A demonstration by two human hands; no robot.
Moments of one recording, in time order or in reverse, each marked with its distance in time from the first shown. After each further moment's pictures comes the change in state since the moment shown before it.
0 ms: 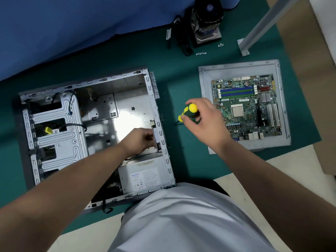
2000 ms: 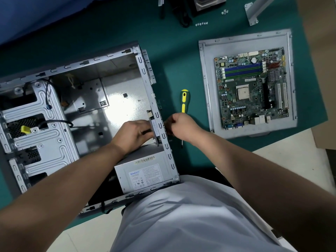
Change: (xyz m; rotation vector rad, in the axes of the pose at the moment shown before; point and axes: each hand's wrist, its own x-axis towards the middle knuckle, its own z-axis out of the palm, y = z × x) left_hand -0.005 -0.016 0.004 0.166 0.152 0.410; right_hand -0.002 0.030 0.104 0.165 -0.486 0.689
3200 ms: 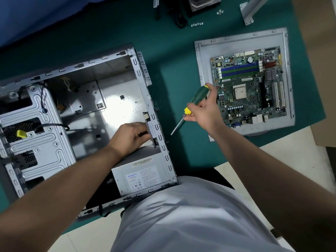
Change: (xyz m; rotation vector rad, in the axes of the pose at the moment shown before) left_hand -0.001 0.002 -0.001 0.041 -0.030 -0.065; right_hand -0.010 0.012 -0.067 0.584 0.338 -0.046
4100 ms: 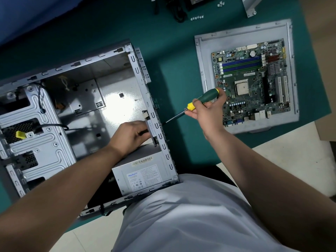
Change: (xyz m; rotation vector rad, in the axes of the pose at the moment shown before) left_hand -0.001 0.006 -0.003 -0.007 0.005 0.008; right_hand -0.007 0.013 0.011 0.339 0.195 -0.002
